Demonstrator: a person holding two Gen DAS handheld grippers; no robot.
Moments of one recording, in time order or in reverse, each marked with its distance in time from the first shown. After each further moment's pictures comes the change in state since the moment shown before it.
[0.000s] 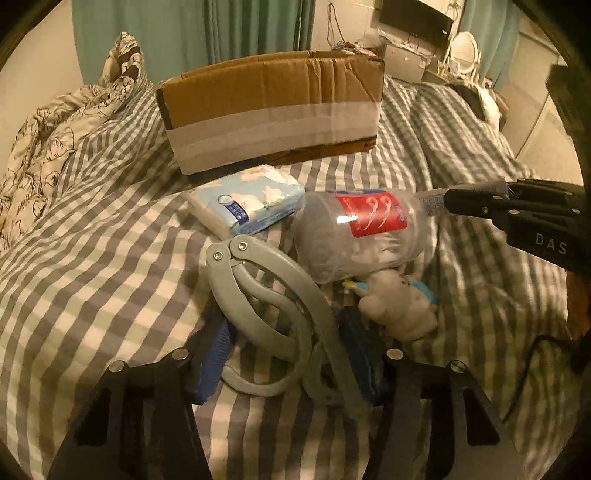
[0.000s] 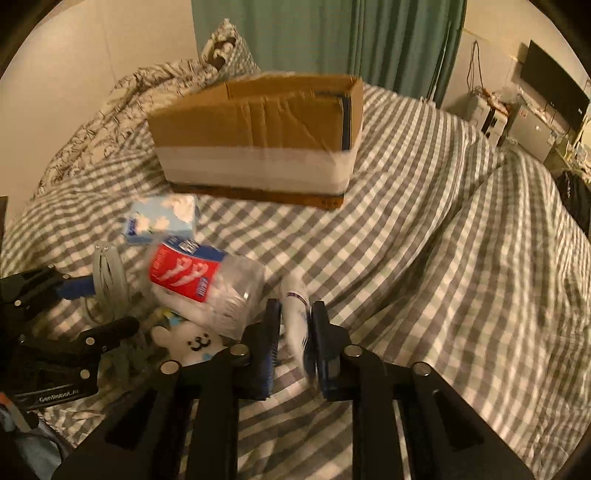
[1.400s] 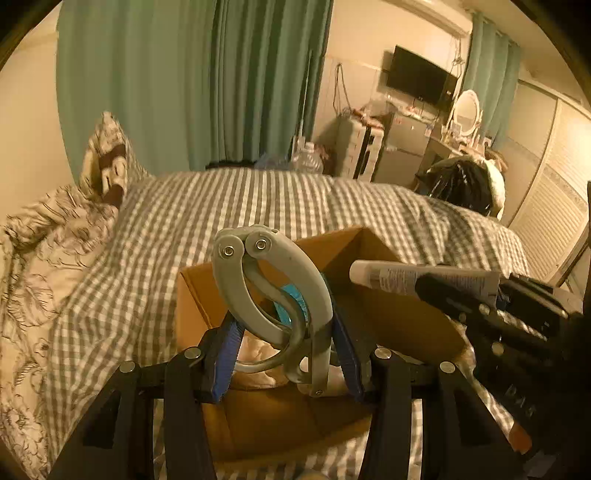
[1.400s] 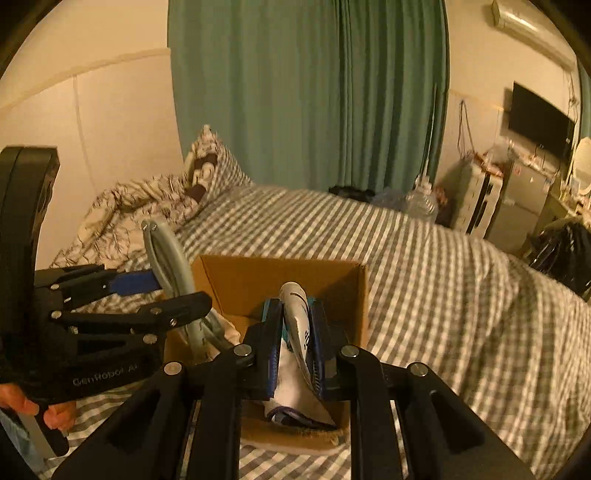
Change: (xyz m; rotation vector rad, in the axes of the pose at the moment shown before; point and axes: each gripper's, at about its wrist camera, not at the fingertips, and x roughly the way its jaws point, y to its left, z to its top) left arm 0.029 0.055 0.234 -0.027 -0.219 -0.027; right arm 0.032 -0.011 0.183 0.047 -0.308 0.013
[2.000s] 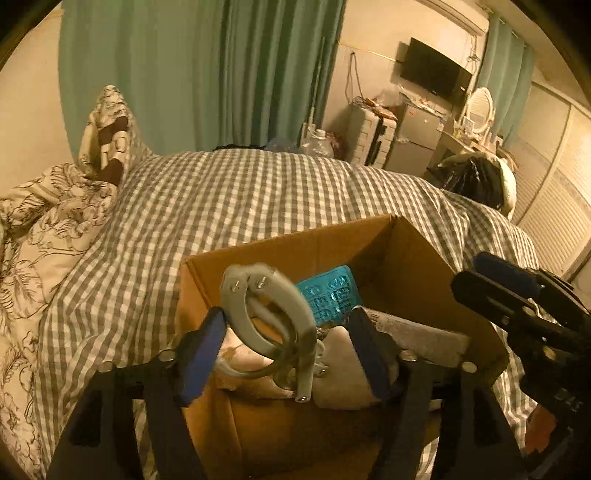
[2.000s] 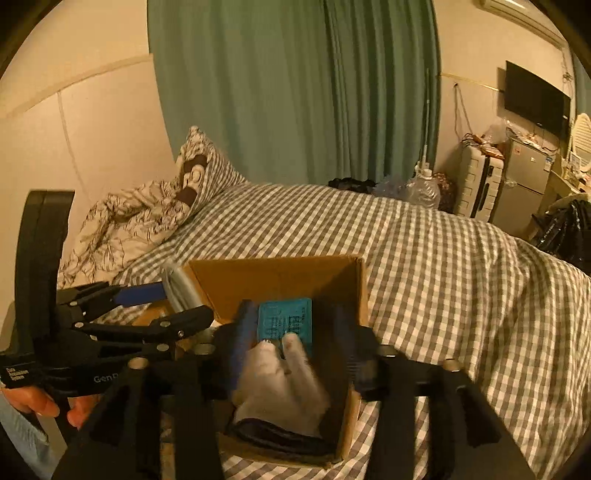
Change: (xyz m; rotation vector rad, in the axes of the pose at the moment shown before) left arm 0.024 0.019 -0.003 -0.040 0.034 0.016; right arm 0.007 -0.019 0.001 0.079 -0.010 0.015
